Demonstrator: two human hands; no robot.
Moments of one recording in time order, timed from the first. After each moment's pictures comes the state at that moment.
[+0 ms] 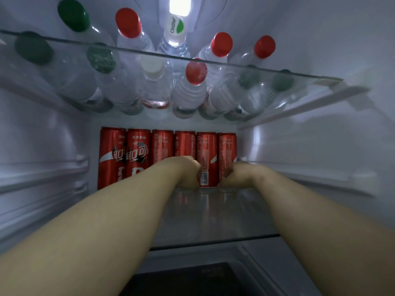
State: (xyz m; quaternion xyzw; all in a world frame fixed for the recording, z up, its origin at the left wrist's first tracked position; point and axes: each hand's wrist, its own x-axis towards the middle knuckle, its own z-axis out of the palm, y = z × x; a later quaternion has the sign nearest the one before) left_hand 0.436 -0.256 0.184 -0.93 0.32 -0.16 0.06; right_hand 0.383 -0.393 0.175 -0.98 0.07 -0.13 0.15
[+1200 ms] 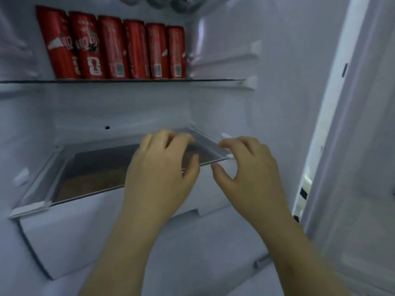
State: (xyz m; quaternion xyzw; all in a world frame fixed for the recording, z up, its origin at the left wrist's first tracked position) left_hand 0.215 -0.182 -0.016 -0.76 0.42 -0.40 -0.29; right_hand 0.132 -0.304 -0.033 -0.85 0.14 -0.49 0.11
